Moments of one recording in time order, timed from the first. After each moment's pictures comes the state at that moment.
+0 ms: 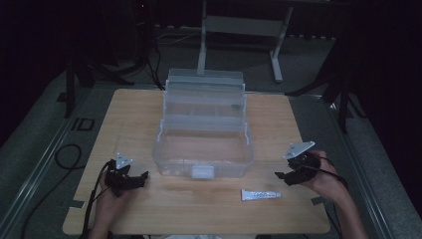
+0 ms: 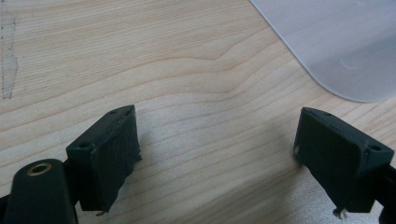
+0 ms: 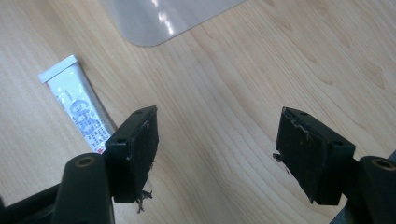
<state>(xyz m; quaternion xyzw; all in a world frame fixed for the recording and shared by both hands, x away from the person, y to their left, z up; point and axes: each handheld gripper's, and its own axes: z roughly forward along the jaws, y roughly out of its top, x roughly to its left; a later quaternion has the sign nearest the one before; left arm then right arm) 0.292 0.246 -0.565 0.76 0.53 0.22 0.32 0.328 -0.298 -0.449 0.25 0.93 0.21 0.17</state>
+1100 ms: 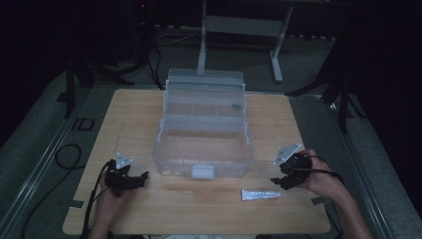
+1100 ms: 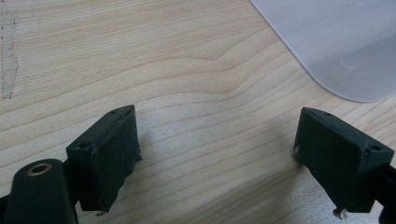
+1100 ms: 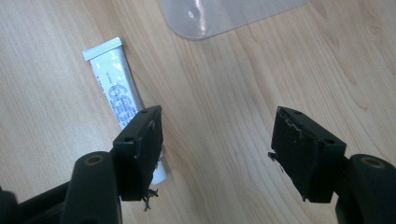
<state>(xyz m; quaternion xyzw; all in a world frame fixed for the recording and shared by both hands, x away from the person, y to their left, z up) 0.292 0.246 -0.565 0.76 0.53 0.22 0.32 0.324 -0.274 -0.446 0.16 0.96 0.16 0.14</state>
